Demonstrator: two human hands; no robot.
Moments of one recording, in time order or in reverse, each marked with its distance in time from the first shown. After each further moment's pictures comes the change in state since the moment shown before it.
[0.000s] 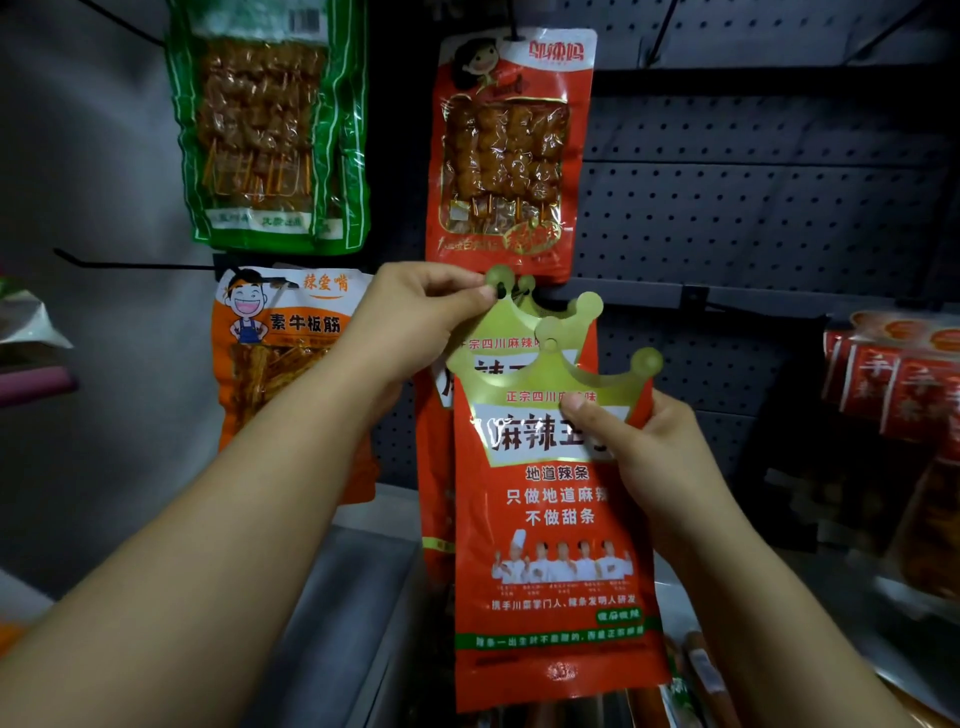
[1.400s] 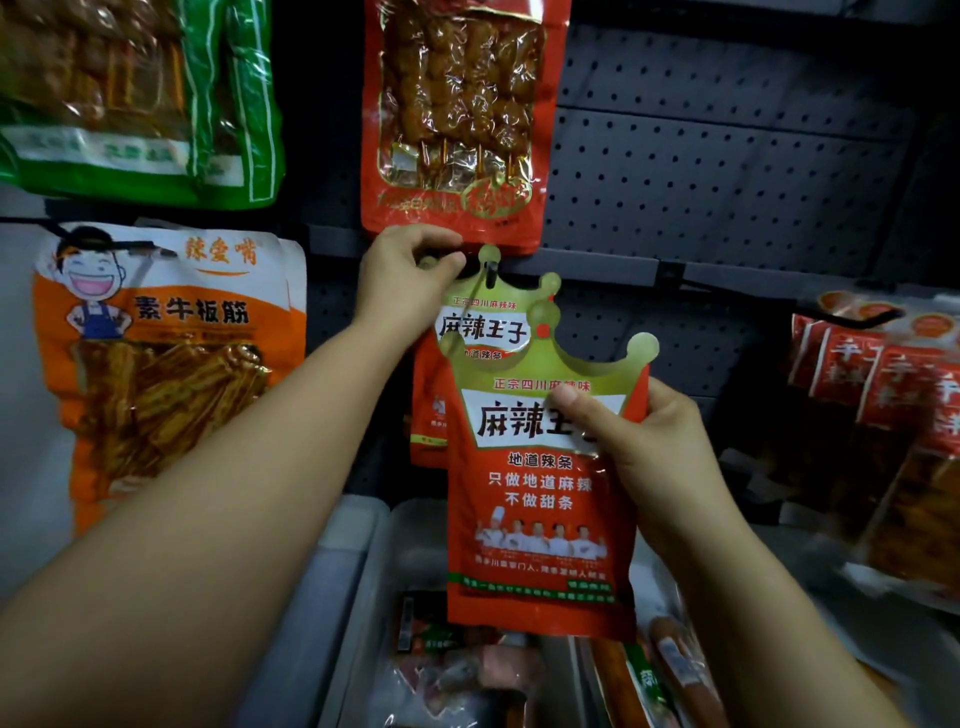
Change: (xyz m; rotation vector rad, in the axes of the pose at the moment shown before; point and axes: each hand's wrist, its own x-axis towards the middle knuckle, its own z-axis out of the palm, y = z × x) left_hand 0.113 -0.094 0.038 0.127 0.150 0.097; right_hand 0.035 0.019 0.000 -0.026 0.176 0.005
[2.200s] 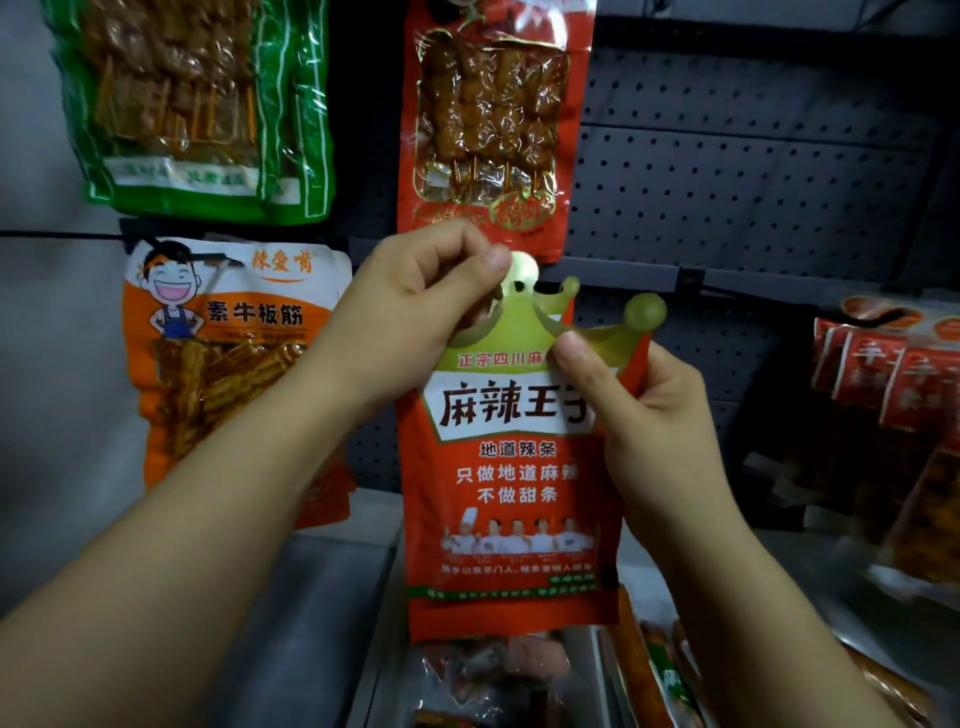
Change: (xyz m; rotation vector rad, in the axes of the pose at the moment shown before) left_hand -0.084 0.081 -0.072 -0.170 -0.335 0.218; right_hand -0.024 -0.028 0.038 0.070 -0.074 -0.265
